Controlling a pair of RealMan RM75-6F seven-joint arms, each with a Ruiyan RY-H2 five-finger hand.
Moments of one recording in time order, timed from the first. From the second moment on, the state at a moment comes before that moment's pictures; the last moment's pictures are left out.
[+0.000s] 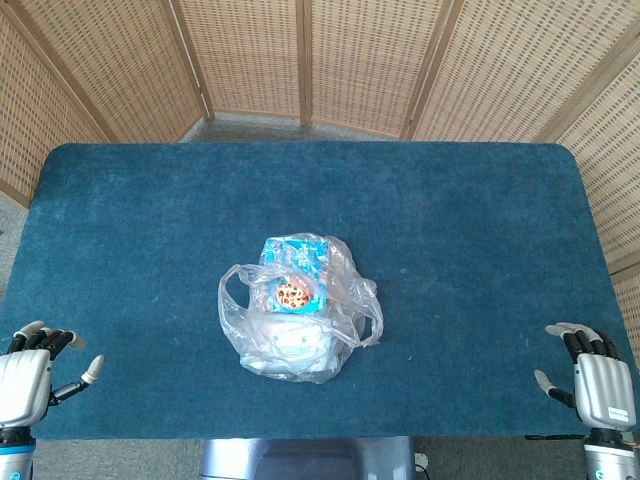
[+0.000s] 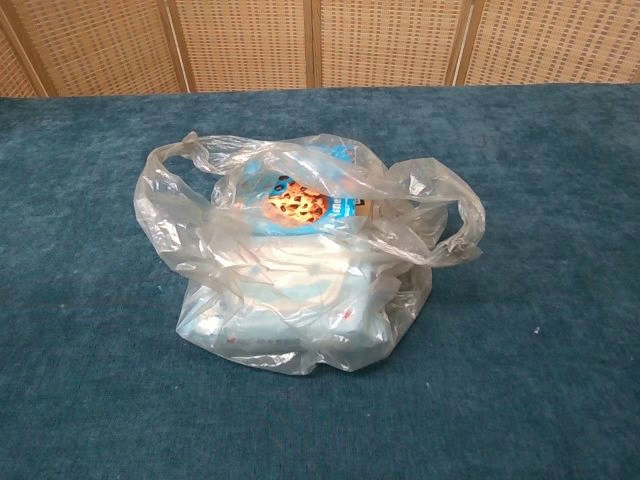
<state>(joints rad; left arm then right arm) 0.03 -1.19 0.00 -1.84 1.52 1.57 0.27 -0.03 -1.24 0.07 -1.61 -1.47 1.56 -0.09</state>
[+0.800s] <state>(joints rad) 0.01 -1.14 0.00 -1.87 1.50 1.52 0.27 -0.05 -1.24 0.06 -1.61 -1.48 1.59 -0.08</state>
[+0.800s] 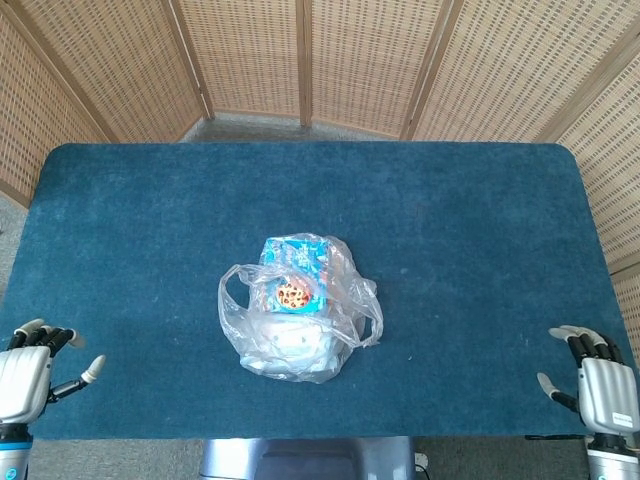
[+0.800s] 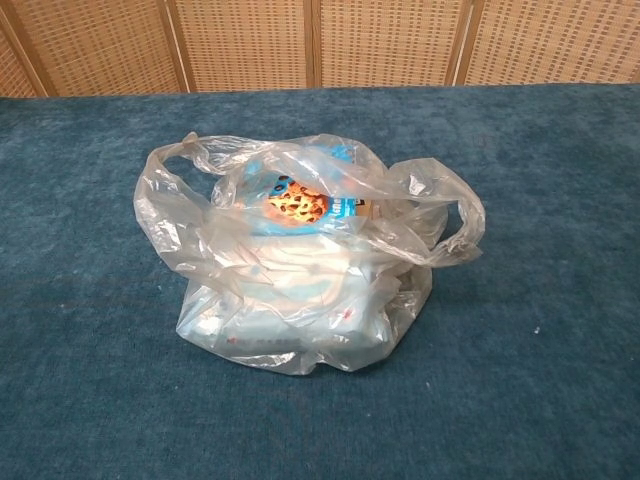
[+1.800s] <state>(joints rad) -0.33 -1.03 -0.07 -1.94 1.26 0.95 0.10 -0.08 -1.23 0.06 -1.62 -1.47 1.62 -0.08</state>
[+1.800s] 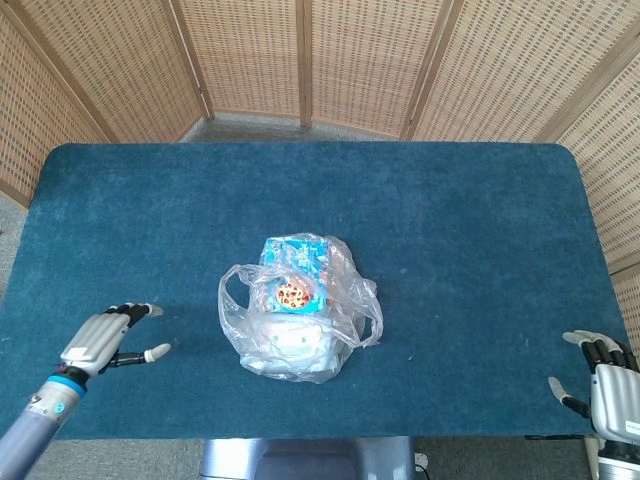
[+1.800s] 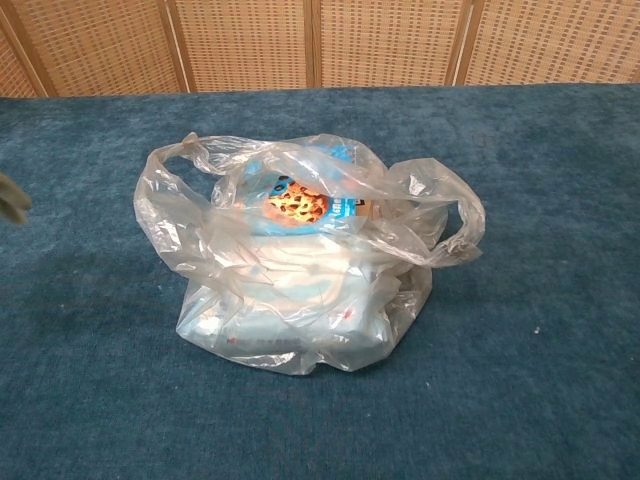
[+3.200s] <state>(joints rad) -0.70 -1.28 -0.35 -1.78 1.21 0.50 -0.55 -0.15 -1.23 0.06 -1.60 -1.48 1.70 -0.04</state>
